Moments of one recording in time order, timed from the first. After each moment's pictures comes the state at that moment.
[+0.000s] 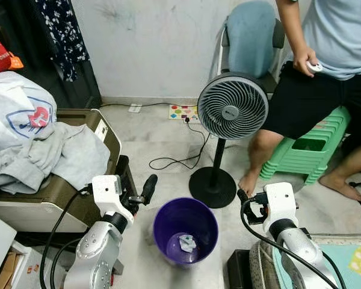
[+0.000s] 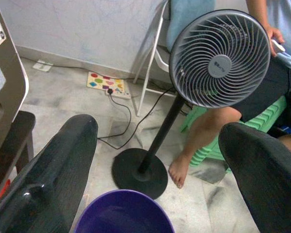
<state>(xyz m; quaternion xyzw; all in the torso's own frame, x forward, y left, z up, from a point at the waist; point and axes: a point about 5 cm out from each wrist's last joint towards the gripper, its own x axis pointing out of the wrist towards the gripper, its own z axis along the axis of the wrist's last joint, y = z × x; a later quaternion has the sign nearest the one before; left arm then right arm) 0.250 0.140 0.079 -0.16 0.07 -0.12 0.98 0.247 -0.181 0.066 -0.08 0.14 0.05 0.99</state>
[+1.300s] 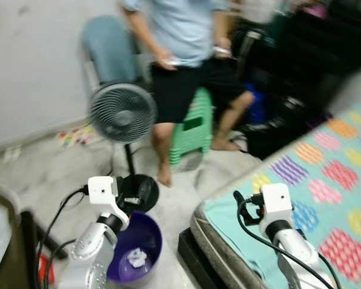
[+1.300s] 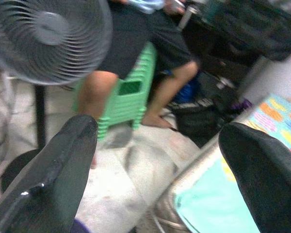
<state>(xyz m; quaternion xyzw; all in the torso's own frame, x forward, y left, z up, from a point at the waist) 0.250 0.142 0.077 -0.15 0.07 -0.12 0.98 0.247 -0.177 0.064 -0.07 0.14 0.05 0.99</state>
